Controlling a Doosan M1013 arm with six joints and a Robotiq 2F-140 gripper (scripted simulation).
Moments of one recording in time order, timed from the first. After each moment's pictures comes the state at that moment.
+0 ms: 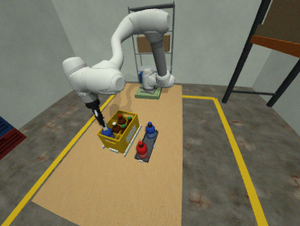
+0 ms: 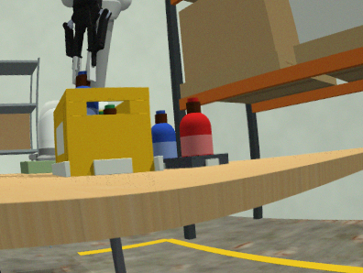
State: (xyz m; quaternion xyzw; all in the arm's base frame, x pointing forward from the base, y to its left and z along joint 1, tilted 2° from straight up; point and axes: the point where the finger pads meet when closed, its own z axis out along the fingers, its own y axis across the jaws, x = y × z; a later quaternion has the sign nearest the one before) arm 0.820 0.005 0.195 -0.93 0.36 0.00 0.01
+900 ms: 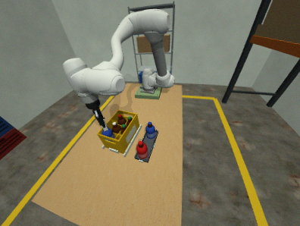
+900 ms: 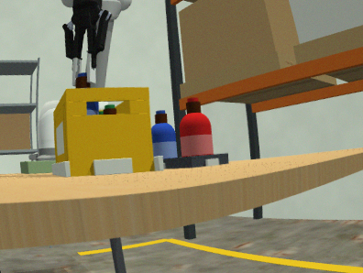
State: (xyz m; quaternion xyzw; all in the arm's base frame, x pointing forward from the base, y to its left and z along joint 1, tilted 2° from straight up) arm 0.820 0.005 0.191 -0.93 0.36 0.00 0.01
